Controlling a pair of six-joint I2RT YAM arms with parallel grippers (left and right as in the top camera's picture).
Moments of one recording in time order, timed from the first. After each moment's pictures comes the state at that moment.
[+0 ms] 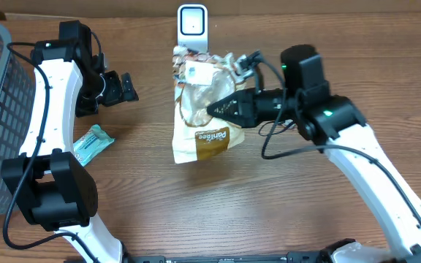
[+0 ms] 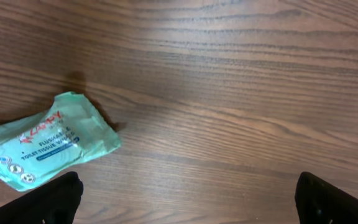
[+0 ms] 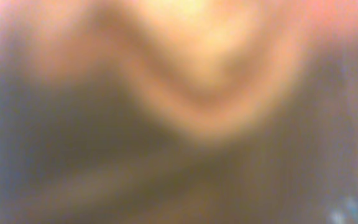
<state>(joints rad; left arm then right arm) 0.10 1.93 1.76 -1.28 0.13 -0.20 0.39 1.44 1.28 -0.48 -0.96 0.43</state>
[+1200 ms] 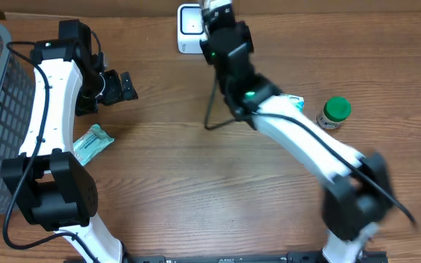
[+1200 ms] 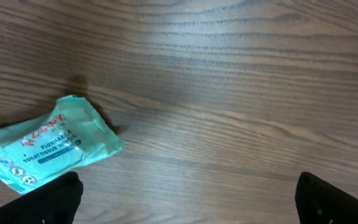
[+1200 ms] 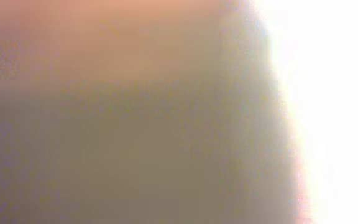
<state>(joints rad) 0.10 1.93 1.76 -1.27 0.13 -0.20 0.61 1.93 1.53 0.26 0.59 -0.20</state>
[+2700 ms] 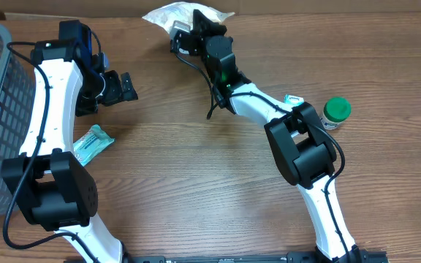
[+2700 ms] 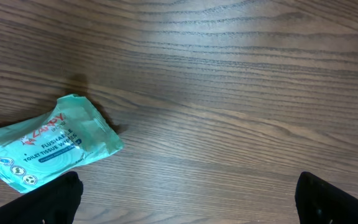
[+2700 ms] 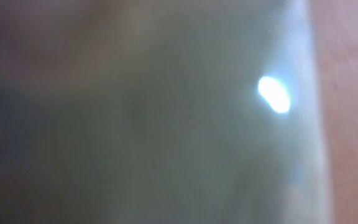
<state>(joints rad) 0.10 1.93 1.76 -1.28 0.13 -0.20 0.53 2.42 1.77 0.67 0.20 -1.11</state>
